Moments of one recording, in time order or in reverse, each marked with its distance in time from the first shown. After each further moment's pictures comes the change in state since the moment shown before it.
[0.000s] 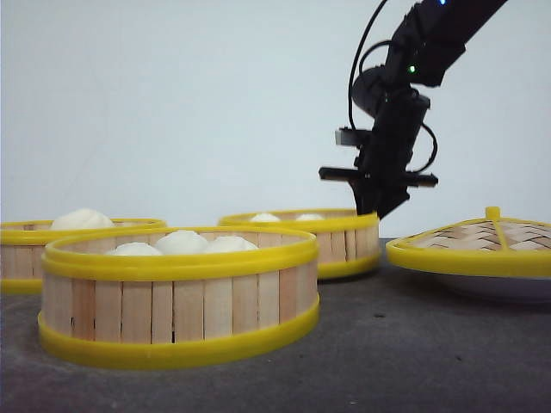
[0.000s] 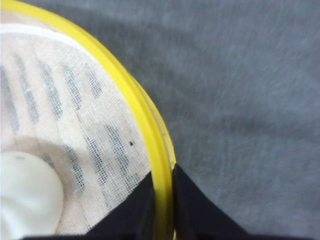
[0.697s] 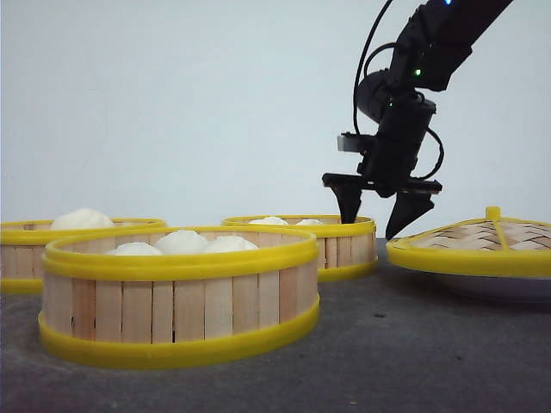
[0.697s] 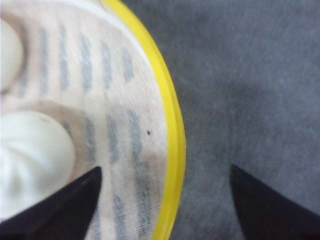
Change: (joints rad) left arm 0.000 0.000 0.000 0.000 0.000 0.000; right arm -0.006 -0.018 -0.115 0.066 -0.014 -0.027
